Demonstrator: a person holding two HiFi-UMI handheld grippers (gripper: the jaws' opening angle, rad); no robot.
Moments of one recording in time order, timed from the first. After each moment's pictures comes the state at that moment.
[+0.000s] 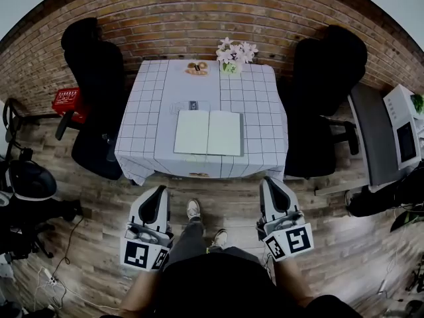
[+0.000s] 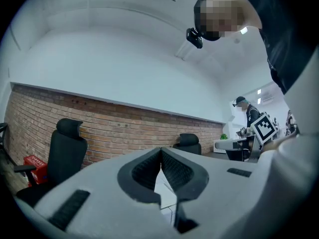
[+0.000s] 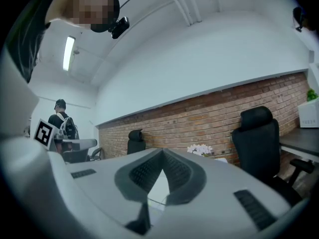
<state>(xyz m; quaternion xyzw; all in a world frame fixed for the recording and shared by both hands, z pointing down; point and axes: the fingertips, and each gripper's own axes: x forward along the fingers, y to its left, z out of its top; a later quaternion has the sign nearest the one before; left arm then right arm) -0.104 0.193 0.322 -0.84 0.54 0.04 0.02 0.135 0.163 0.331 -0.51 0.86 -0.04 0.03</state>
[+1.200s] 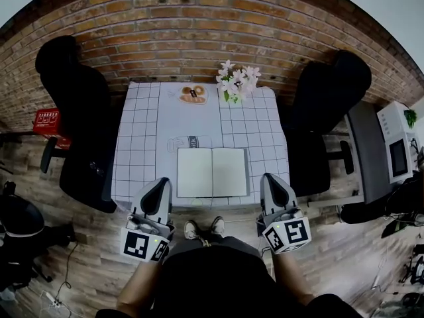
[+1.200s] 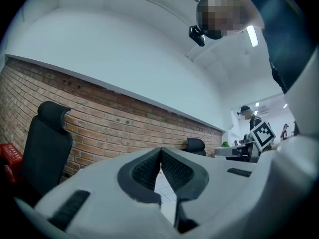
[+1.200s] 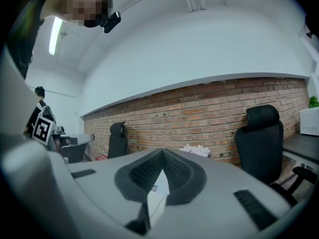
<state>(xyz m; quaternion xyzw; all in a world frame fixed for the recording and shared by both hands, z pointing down) -0.163 -0.021 0.327 -0.86 0.50 0.08 -0.02 0.085 -0.028 0.337 -0.56 0.83 -0.05 -0.02</state>
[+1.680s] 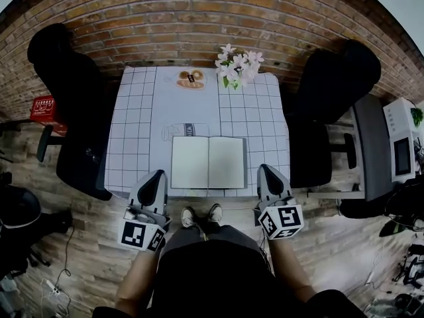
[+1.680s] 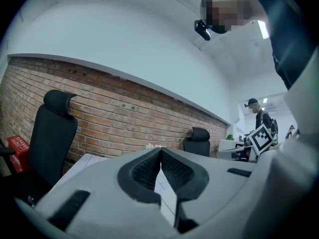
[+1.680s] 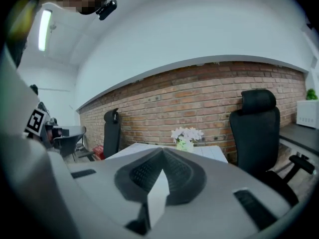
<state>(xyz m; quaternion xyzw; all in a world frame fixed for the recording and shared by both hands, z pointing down) -0.155 -0.042 0.380 -0.85 0.52 0.04 -0.07 0.114 -0.060 0.414 -0.57 0.81 -0.11 -0.07</state>
